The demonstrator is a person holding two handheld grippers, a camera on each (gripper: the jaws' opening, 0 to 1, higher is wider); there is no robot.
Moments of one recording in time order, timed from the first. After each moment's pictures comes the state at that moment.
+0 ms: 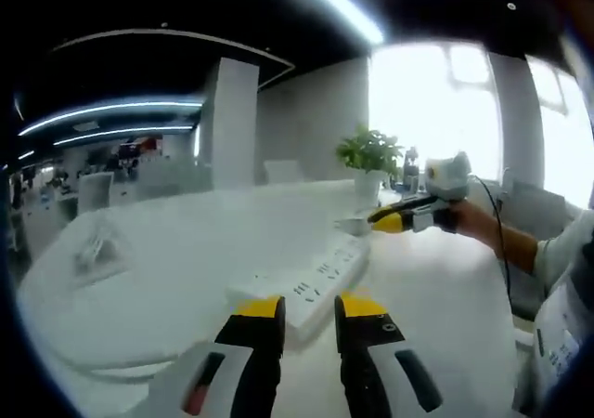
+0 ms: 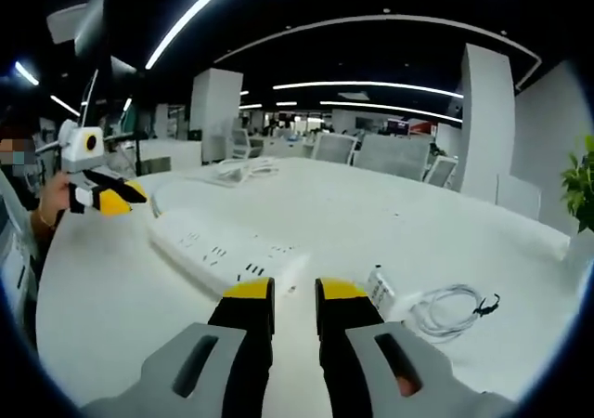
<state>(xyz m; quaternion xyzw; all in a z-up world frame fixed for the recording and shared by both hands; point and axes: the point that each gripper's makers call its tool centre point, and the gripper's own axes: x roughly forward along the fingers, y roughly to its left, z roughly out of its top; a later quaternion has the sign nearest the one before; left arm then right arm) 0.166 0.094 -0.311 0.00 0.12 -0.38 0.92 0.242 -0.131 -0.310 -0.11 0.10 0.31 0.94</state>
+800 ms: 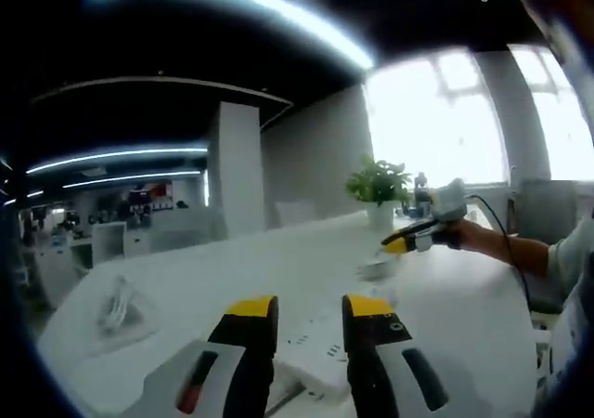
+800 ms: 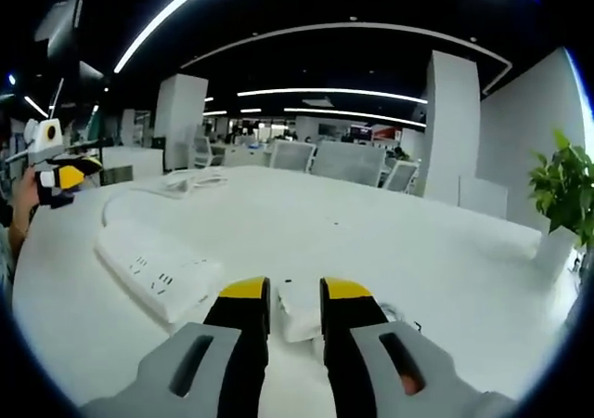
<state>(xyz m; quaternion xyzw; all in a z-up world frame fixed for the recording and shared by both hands) 0.195 0.098 -0.261 0.04 0.04 -0.36 0.93 0.289 -0.187 -0.298 -0.11 0.09 0.24 0.96</state>
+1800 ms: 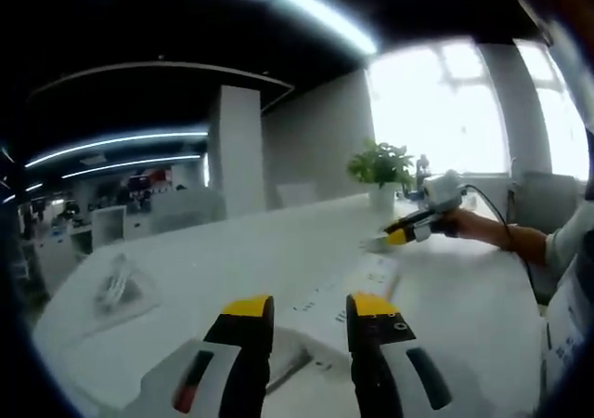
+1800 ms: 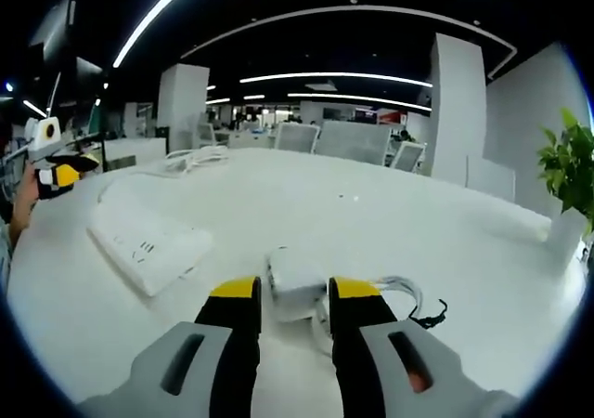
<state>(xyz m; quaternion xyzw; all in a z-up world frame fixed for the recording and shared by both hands) 0.194 0.108 -0.297 0.04 0.08 -0.36 0.93 0.296 -0.189 -0.340 -0.10 0.13 0.26 0.95</state>
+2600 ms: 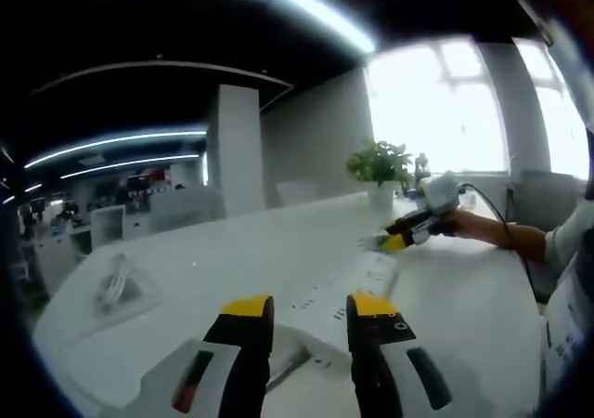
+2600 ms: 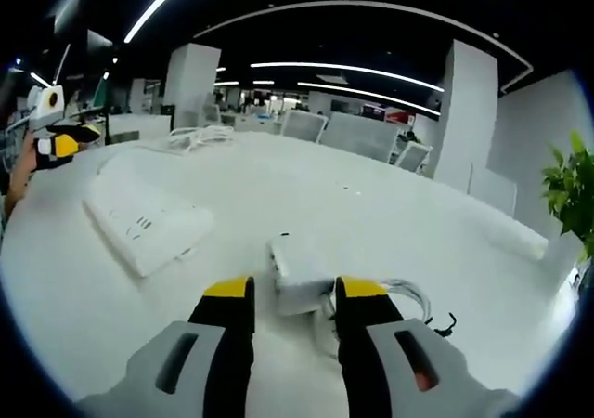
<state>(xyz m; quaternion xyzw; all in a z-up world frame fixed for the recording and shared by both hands) 0.193 0.108 -0.300 0.04 0.08 -0.36 0.93 0.299 -0.187 -0.350 -0.15 0.15 0.26 0.94</state>
